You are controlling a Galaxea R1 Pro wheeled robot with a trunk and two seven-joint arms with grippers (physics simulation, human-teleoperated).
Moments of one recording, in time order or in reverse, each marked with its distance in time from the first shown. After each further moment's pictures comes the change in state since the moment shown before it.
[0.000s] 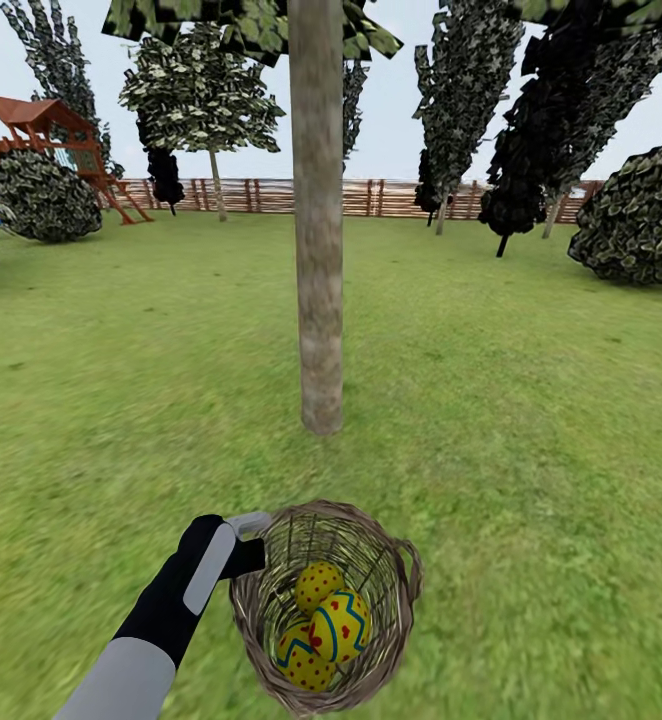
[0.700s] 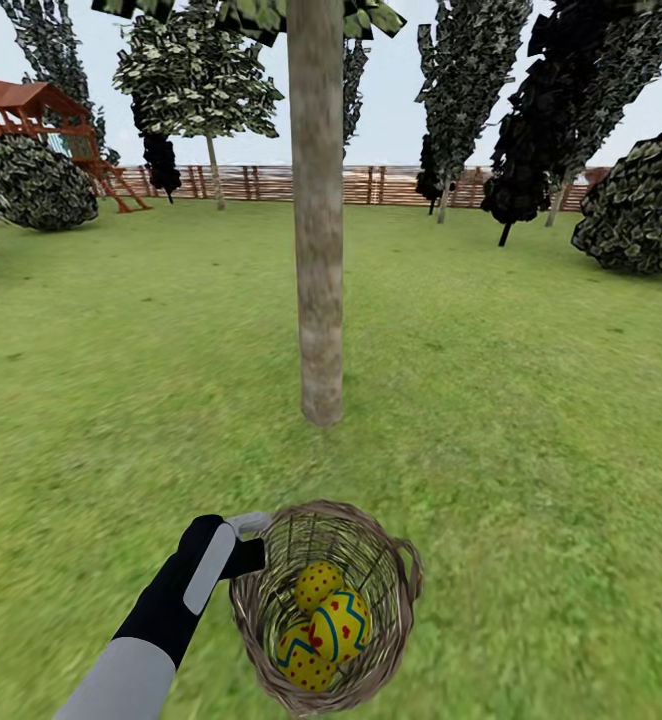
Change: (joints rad) left arm 0.000 0.000 0.000 0.000 0.000 0.000 0.000; right arm -0.001 0.001 0.000 0.009 0.005 0.038 -0.001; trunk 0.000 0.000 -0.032
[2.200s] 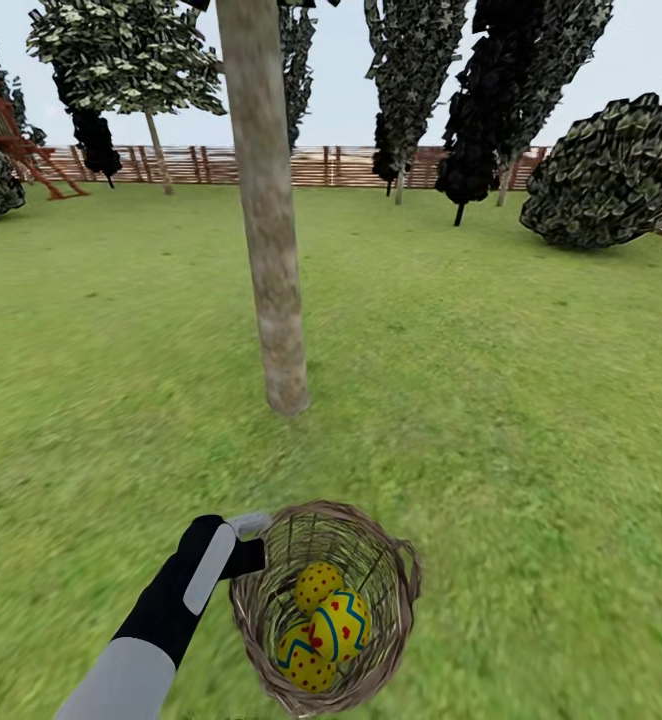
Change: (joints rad) left arm 0.000 0.000 0.000 0.001 -0.001 0.001 0.000; right arm 0.000 0.004 0.001 -0.019 -0.002 0.073 -0.001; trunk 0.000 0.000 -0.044
